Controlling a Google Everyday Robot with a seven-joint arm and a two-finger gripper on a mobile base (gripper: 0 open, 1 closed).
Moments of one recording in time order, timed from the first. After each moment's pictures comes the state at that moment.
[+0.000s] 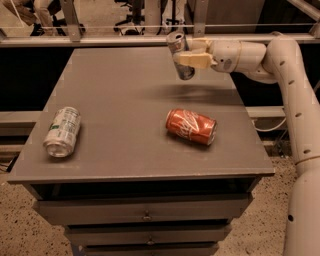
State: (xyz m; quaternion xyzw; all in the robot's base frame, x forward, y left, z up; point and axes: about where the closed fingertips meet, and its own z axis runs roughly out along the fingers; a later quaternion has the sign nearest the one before) arm 0.718 -0.092 0.952 -0.46 0.51 0.41 0.60
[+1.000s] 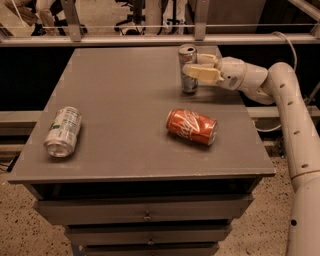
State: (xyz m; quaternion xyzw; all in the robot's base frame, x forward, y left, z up) arm 0.710 -0.120 0.913 -0.41 0.48 0.49 0.60
